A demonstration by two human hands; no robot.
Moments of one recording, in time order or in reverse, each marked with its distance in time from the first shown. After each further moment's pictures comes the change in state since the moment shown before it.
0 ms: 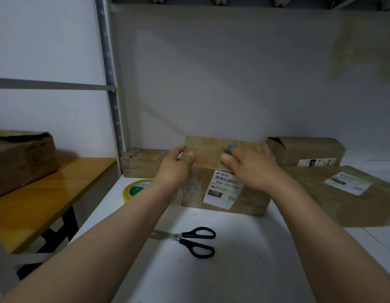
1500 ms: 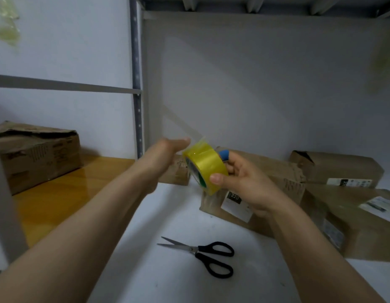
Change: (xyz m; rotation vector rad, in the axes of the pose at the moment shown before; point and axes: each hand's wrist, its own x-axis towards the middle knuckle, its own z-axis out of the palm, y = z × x) left_hand -0.017 0.058 -0.066 0.043 -0.053 -0.062; right_hand 0.016 -0.047 0.034 1.264 -0.171 -0.287
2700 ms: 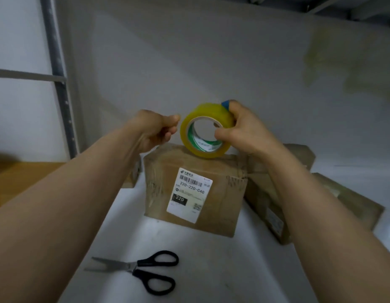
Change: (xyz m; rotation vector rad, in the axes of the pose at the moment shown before) left_hand 0.126 0.028 0.096 -0.126 -0.104 -0.044; right_hand 0.019 -0.055 -0.127 -0.781 0.404 0.037
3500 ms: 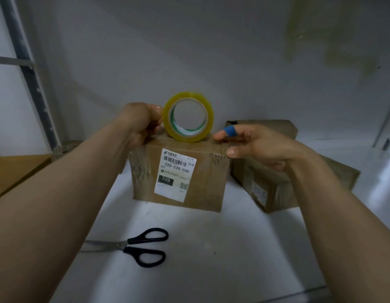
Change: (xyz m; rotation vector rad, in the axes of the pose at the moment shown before) left_hand -0.012 -0.028 0.022 -0.013 -0.032 0.035; right_hand -0.069 0.069 -0.020 0.475 -0.324 0.205
